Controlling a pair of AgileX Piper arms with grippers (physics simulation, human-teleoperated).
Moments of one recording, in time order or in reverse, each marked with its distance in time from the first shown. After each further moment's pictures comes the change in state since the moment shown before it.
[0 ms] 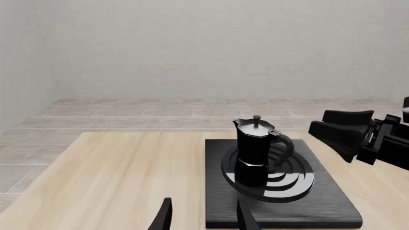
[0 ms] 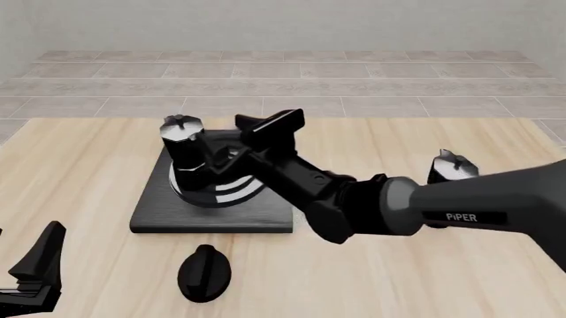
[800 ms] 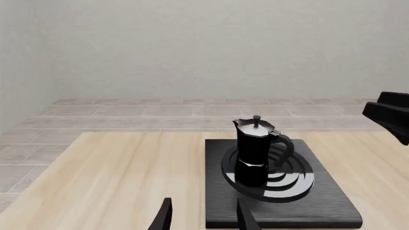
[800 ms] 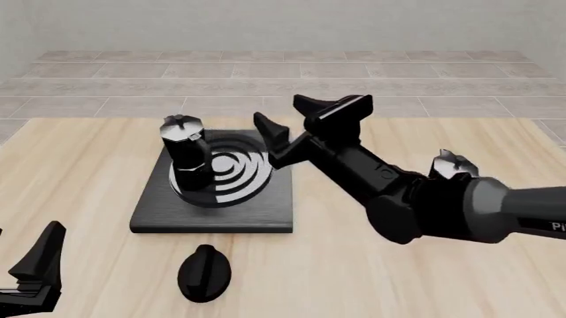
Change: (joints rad) left arm 0.000 0.000 0.000 0.000 0.000; right arm -0.138 -0.219 0.207 -0.038 -0.086
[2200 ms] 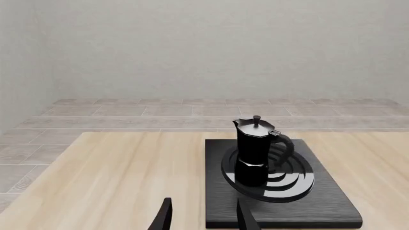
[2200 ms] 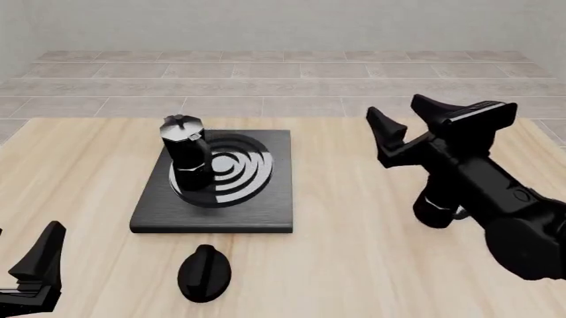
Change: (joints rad) left arm 0.000 0.000 0.000 0.000 0.000; right arm -0.314 -0.400 0.311 0.106 -0.034
